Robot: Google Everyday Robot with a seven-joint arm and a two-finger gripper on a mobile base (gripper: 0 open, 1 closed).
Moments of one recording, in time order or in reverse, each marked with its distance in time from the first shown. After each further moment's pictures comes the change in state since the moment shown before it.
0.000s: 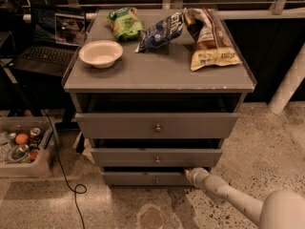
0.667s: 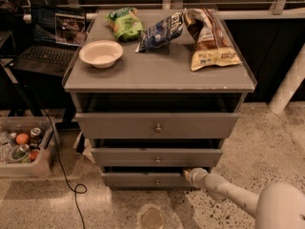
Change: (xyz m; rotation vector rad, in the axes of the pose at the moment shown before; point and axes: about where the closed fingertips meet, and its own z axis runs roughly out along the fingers) arm 0.001 0.008 -0.001 -0.036 0.053 0.005
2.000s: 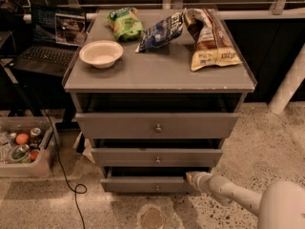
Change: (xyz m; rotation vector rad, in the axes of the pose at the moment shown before) arm 0.029 0.000 -0.021 -0.030 0.078 0.018
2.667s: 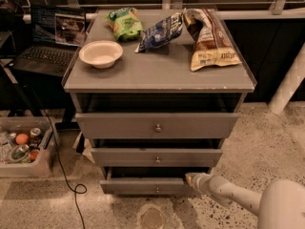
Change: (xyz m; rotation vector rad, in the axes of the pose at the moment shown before) arm -0.001 0.003 -0.002 -0.002 0.008 -0.002
